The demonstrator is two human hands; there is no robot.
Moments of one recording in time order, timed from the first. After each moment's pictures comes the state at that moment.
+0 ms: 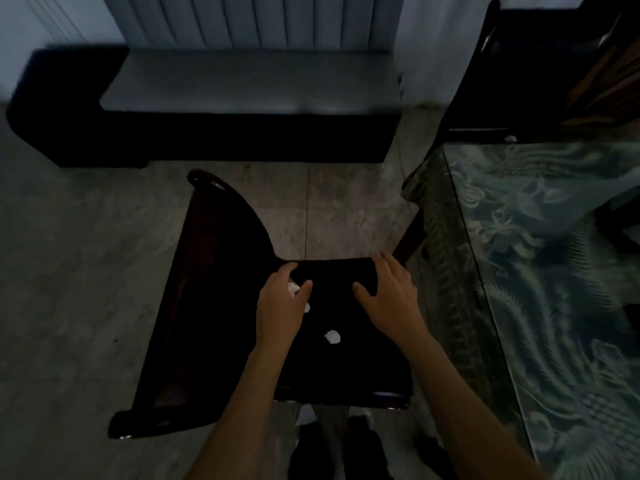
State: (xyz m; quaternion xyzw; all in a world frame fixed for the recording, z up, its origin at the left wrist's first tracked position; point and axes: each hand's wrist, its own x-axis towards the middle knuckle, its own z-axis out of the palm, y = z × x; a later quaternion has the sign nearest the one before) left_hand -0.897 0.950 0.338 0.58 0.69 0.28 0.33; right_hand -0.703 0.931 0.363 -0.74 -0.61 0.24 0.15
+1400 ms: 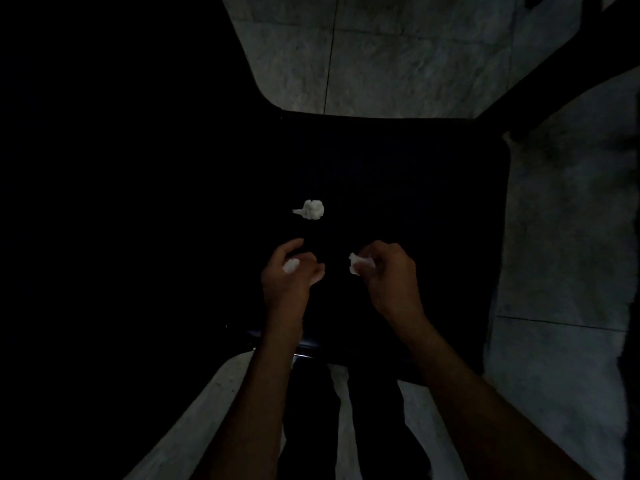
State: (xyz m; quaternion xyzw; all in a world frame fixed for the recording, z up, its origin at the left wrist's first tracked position) left_hand -0.885 0.929 -0.011 0.14 0.73 0.39 0.54; right_hand -0.737 0.931 -0.018 -0.73 -0.49 0.44 0.18
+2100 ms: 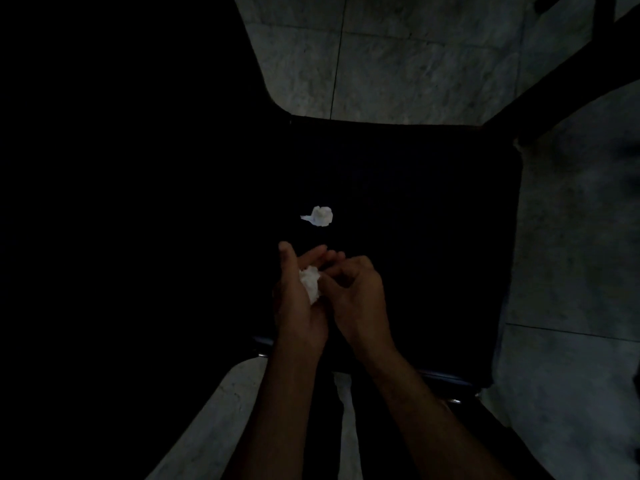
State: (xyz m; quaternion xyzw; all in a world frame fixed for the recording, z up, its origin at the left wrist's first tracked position) left_hand -0.878 0.931 0.013 -0.06 0.57 0.47 0.67; right_hand -0.804 0.922 0.024 -0.70 -0.37 0.55 0.29
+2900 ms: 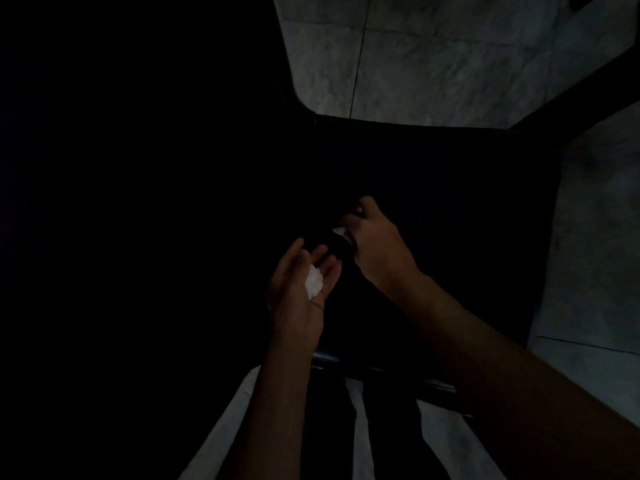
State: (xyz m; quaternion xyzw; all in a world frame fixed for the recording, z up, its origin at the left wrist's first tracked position) left_hand -0.912 0.940 -0.003 -0.08 0.58 0.53 0.61; right_hand -0.790 1.004 -0.028 -0.56 -0.75 0.33 0.10
